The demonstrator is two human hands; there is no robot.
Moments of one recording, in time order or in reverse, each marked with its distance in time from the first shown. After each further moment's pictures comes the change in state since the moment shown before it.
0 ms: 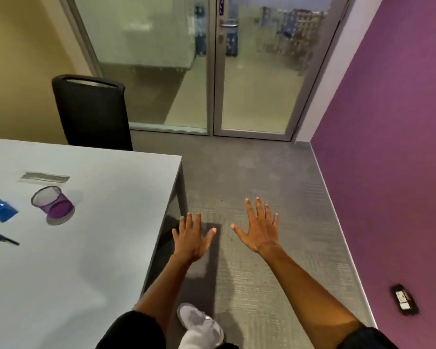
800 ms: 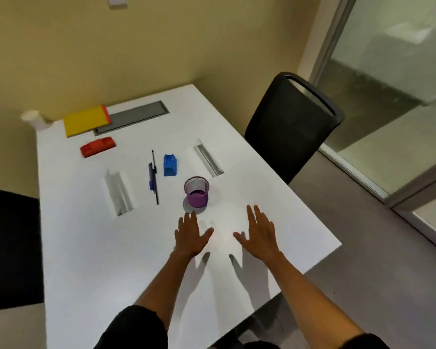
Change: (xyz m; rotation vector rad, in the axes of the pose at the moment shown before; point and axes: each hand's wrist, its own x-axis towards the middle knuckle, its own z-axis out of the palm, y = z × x) left_hand 0.092 -0.287 -0.161 -0.422 0.433 -0.891; right_hand 0.247 -0.398 0.100 -0.047 -0.351 -0.914
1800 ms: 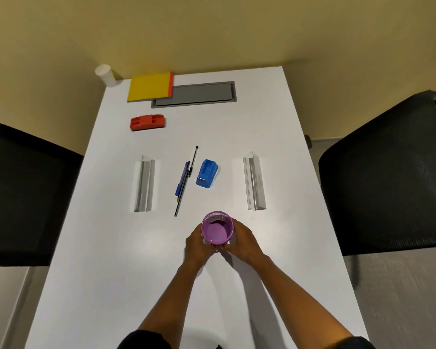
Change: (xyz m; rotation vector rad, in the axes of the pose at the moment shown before) left_hand 0.138 0.014 0.007 -0.659 0.300 -0.393; right_hand 0.233 -0.059 0.037 0.551 -0.467 -0.451
